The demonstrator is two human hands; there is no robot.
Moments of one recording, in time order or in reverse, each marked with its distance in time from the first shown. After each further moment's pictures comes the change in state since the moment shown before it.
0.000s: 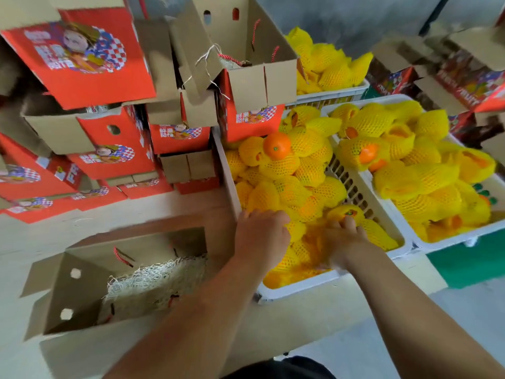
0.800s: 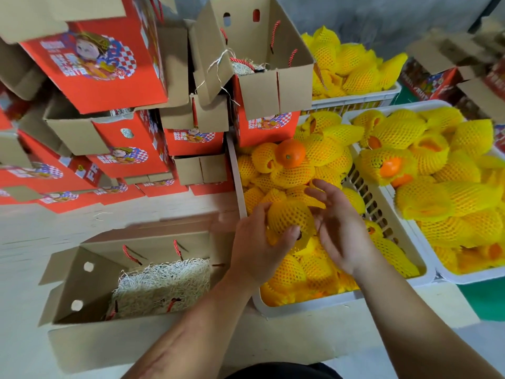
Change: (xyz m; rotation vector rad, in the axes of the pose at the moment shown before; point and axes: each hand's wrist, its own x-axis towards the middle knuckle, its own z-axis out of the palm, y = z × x) left_hand -0.003 -0.003 0.002 -0.740 0.257 -0.185; right_hand 0.036 -0.009 -0.018 1.797 0.156 -0.605
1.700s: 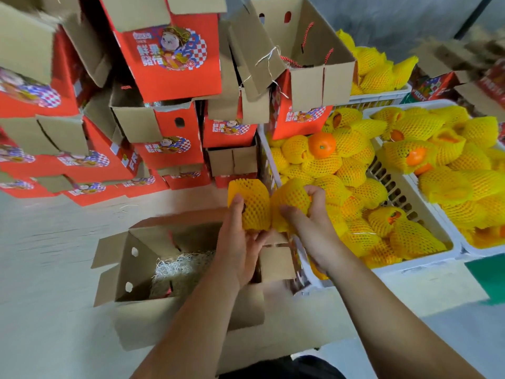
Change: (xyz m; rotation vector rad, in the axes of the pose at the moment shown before) left_hand -0.035 -0.016 -0.109 -1.123 0.080 -0.620; right_hand -0.048 0.022 0.139 -0.214 0.075 -0.097
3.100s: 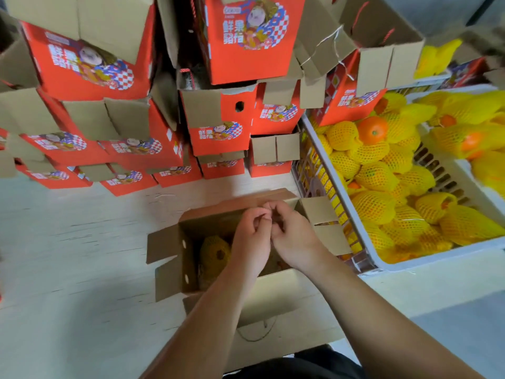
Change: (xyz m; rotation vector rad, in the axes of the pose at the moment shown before) left_hand -0.004 0.043 -0.116 0.861 0.122 0.321; right_hand -0.027 0.029 0.150 -0.564 -0.185 -0.060
